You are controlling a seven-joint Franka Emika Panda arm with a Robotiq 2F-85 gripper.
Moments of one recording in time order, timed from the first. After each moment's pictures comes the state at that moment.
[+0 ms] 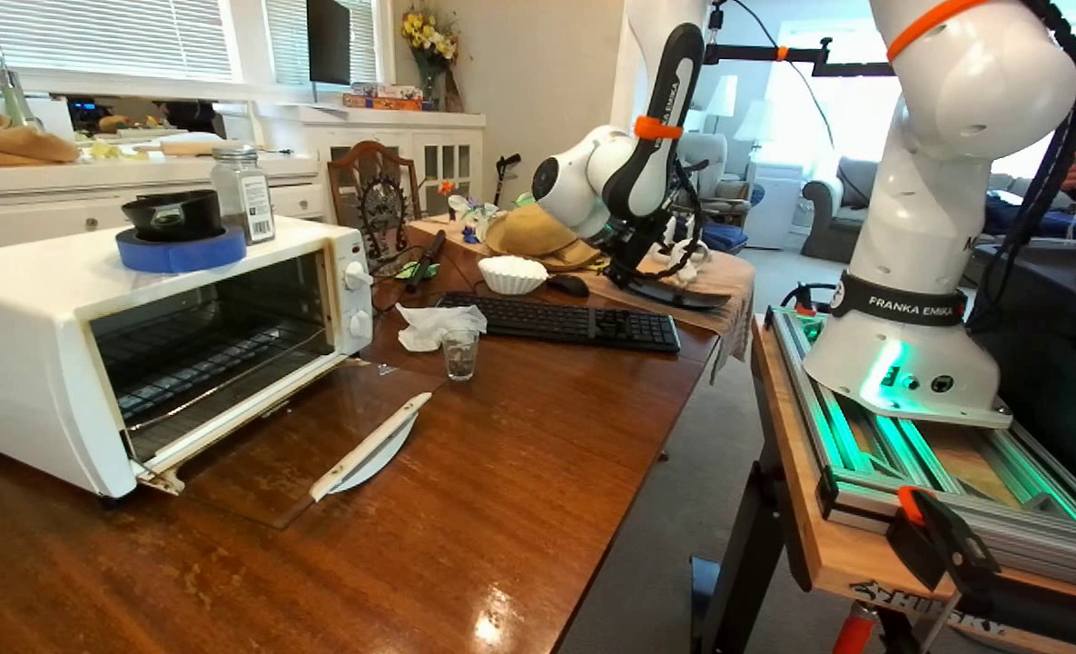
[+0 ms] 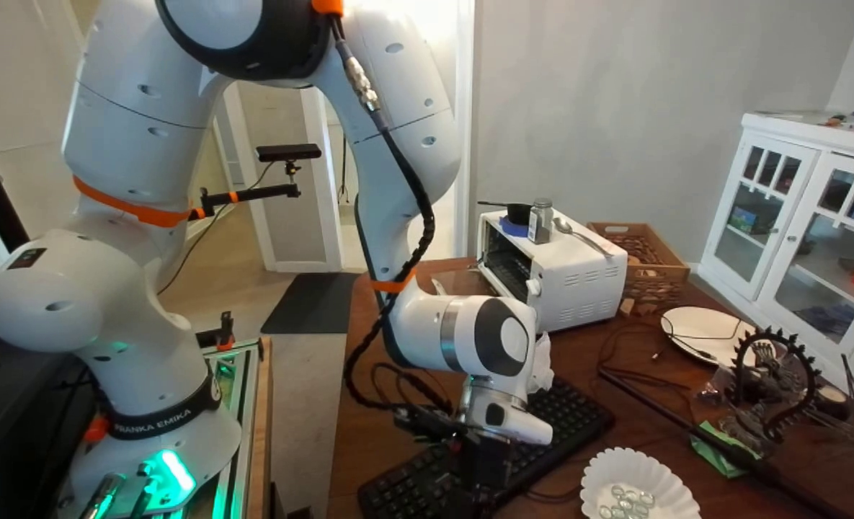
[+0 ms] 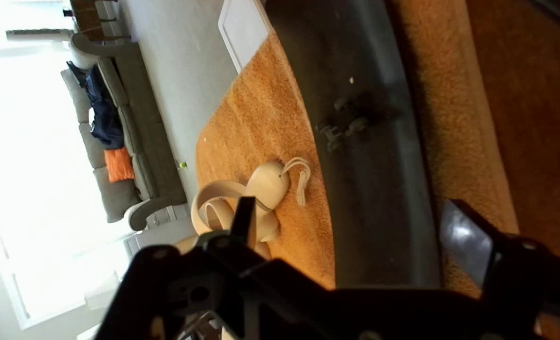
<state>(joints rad) -0.14 0.50 -0.22 -2.32 -1.04 2.10 1.30</state>
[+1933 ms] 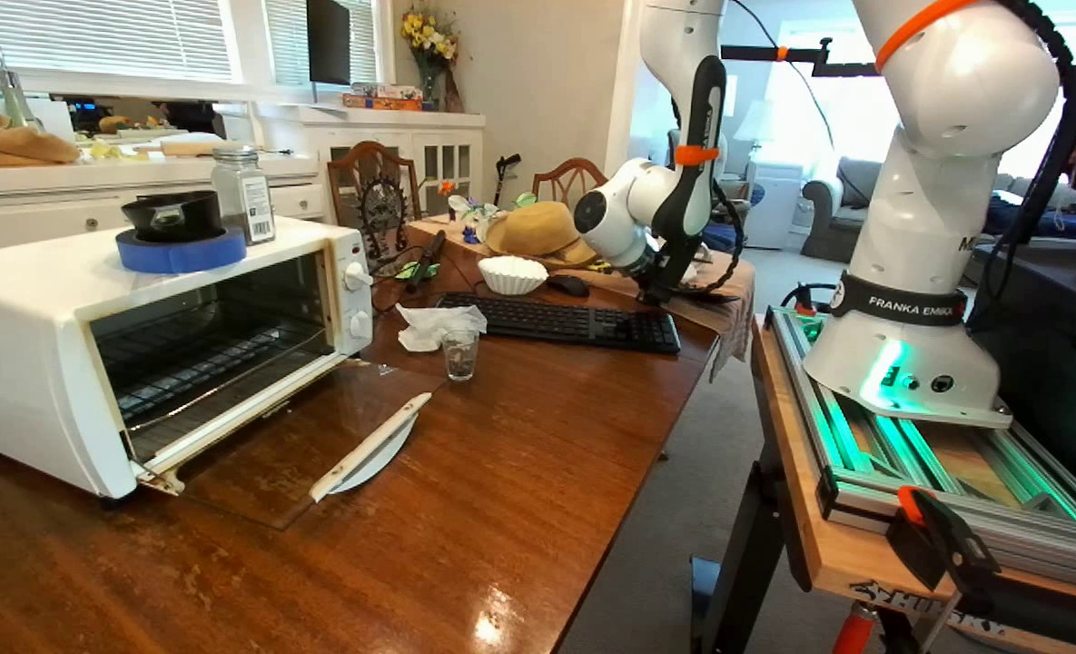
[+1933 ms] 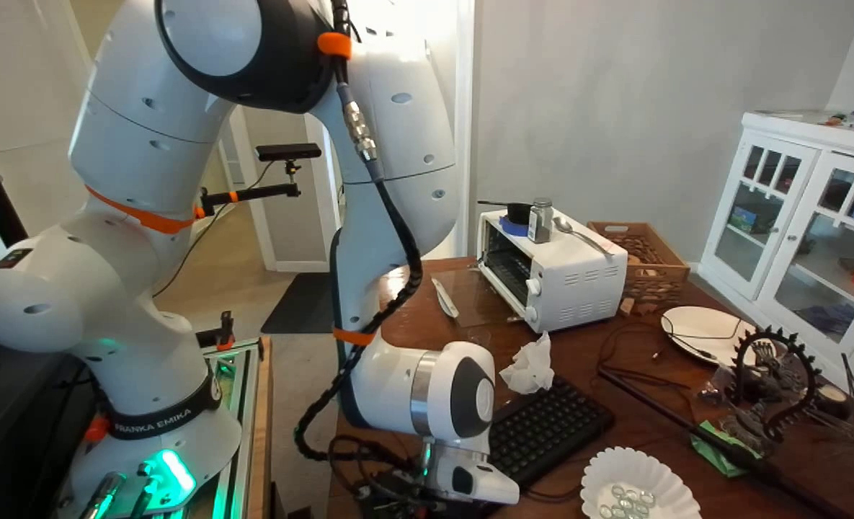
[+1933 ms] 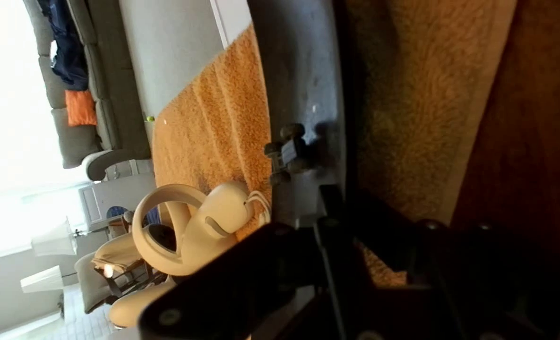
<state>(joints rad) -0.26 0.58 -0.23 -2.39 -1.34 2.26 1.36</state>
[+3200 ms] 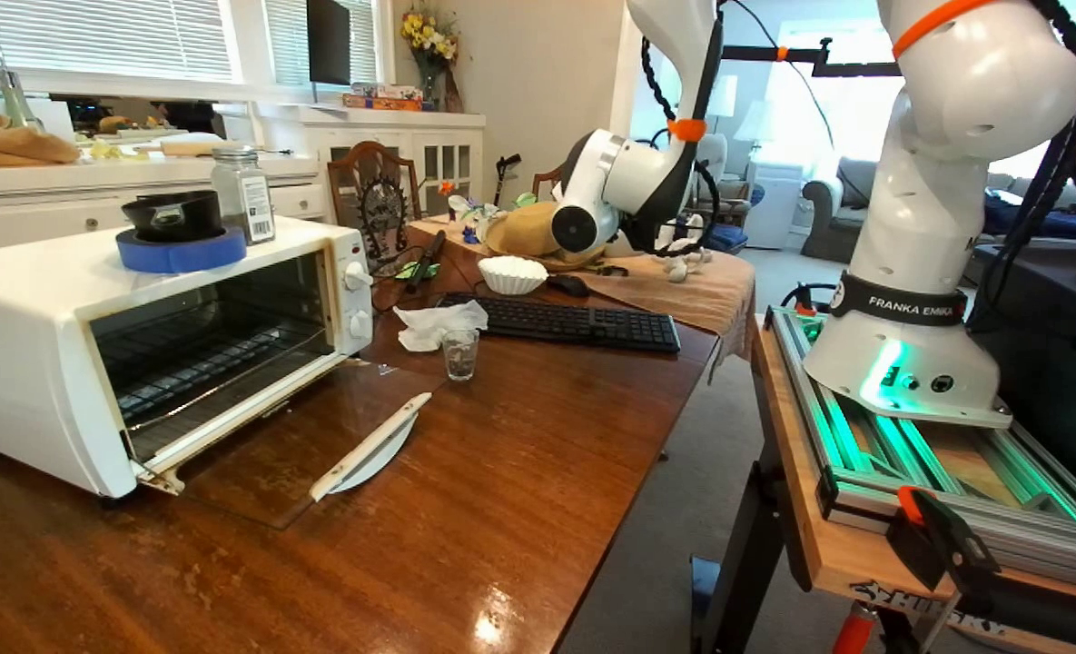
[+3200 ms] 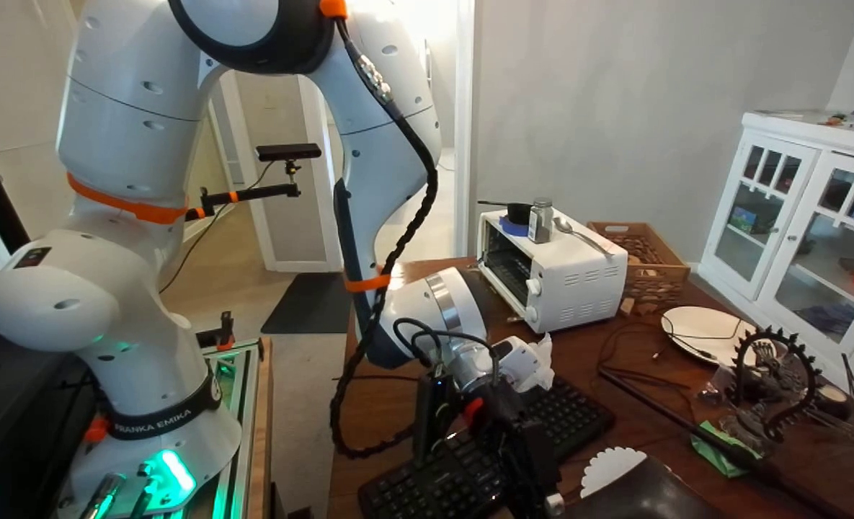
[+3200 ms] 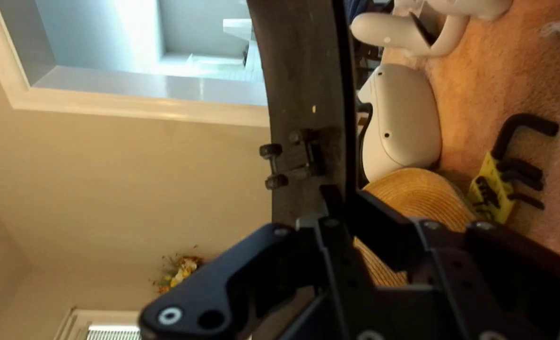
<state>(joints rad) -0.09 0.46 -0.10 -2.41 -1.74 1.71 1.25</state>
